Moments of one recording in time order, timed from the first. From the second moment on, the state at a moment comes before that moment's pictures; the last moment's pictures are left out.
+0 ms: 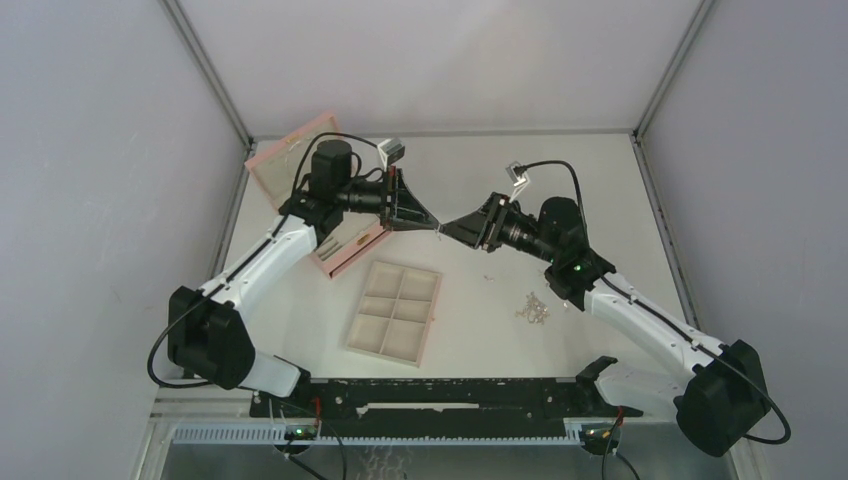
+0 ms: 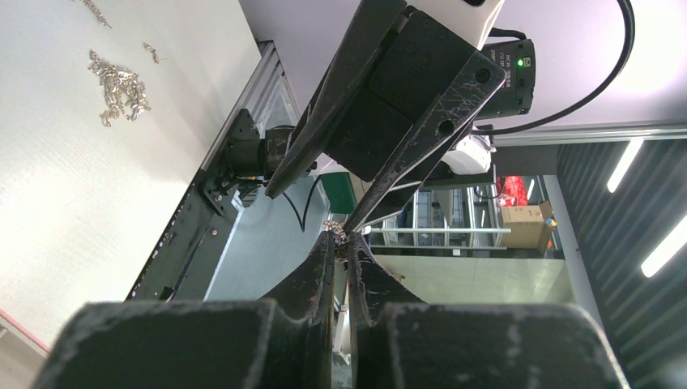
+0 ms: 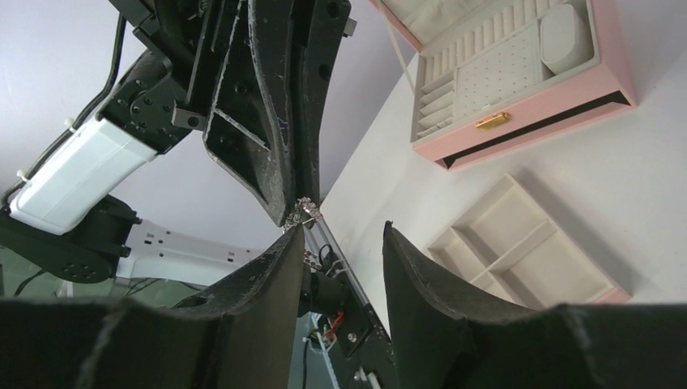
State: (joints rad) left arm -0.42 1.44 1.19 -0.12 1.14 -1.02; right arm 0.59 1.10 0.78 0.26 -0.48 0.88
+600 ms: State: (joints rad) left arm -0.42 1.44 1.19 -0.11 1.14 -1.02; right arm 0.59 1.11 0.80 0.24 -0.47 0.86
